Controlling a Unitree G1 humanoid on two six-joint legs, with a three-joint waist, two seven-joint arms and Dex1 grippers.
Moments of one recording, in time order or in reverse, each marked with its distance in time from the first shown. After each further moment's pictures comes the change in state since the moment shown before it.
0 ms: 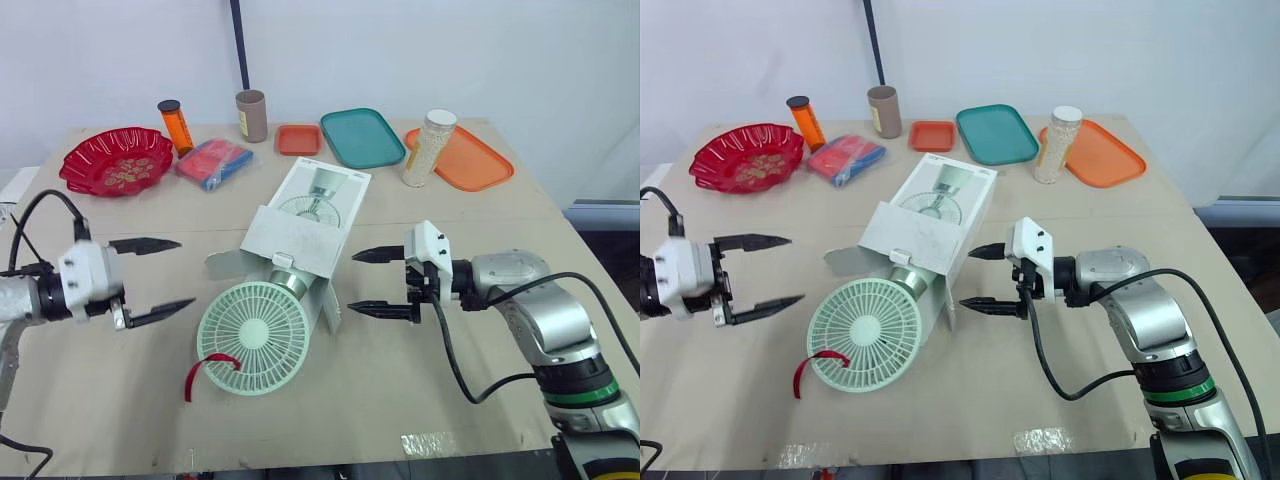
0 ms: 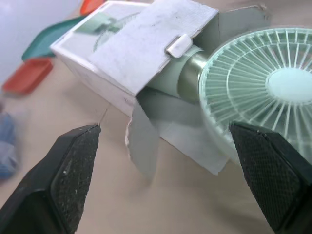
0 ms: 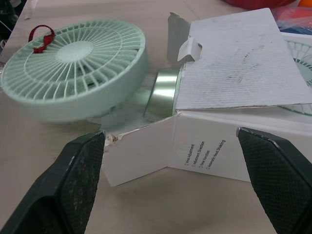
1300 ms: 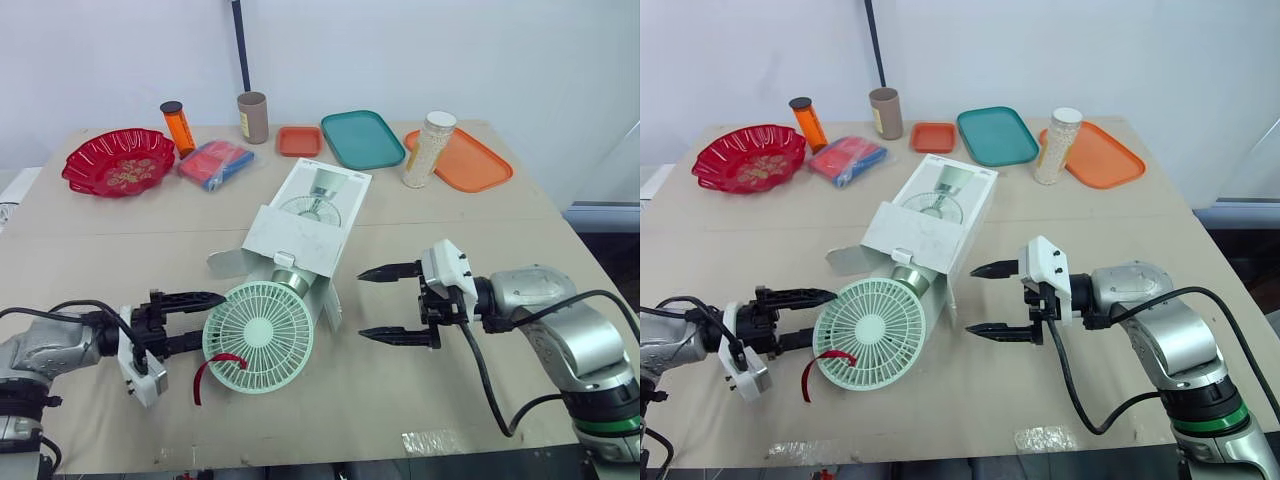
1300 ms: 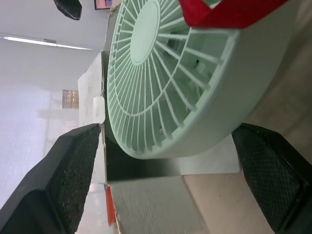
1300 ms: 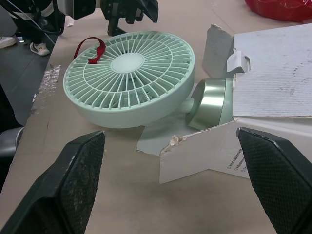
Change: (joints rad) left arm -0.236 -0.084 -0.179 0.643 0.929 -1.358 0.770; right arm 0.121 -0.093 -0.050 -0.153 0.118 0.005 0.030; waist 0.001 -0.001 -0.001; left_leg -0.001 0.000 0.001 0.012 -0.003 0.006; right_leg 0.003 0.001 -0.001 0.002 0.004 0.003
